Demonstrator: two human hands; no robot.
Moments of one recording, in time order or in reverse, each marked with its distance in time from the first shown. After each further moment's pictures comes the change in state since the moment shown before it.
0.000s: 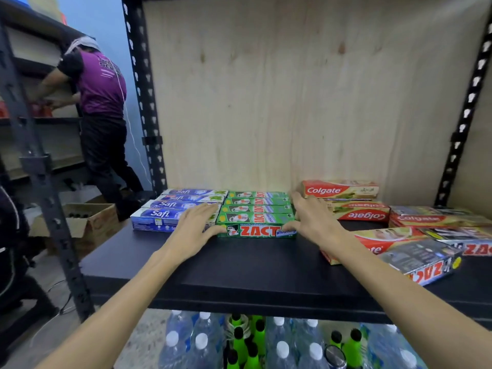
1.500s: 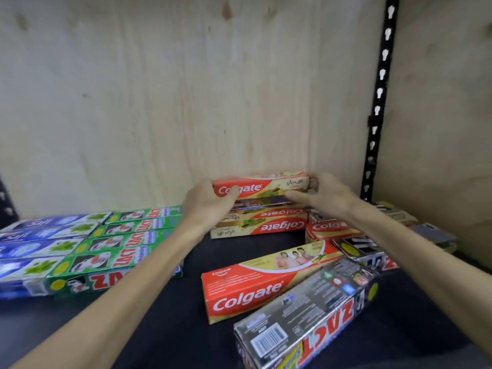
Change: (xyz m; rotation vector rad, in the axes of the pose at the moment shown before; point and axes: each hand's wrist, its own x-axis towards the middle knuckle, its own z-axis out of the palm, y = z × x) left_hand 0.168 0.248 0.085 -0.487 0.104 -0.240; right_hand 0.043 0.262 -0.054 0.388 0.098 0.301
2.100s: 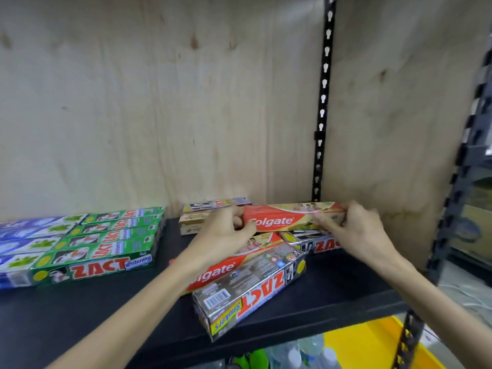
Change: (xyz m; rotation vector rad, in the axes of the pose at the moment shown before) left_hand -0.095 0.057 0.027 0.008 -0.348 0.189; right_hand -0.143 0.043 -0.077 -0.230 0.336 0.183
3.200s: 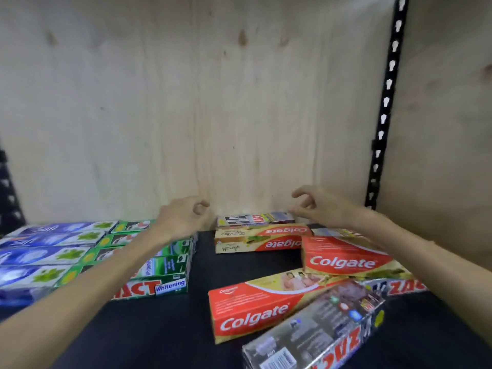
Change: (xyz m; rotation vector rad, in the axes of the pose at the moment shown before) left_hand 0.075 -0.129 -0.115 0.421 0.075 -0.155; right_hand 0.110 -0.113 0.083 -0.039 -0.512 -0.329
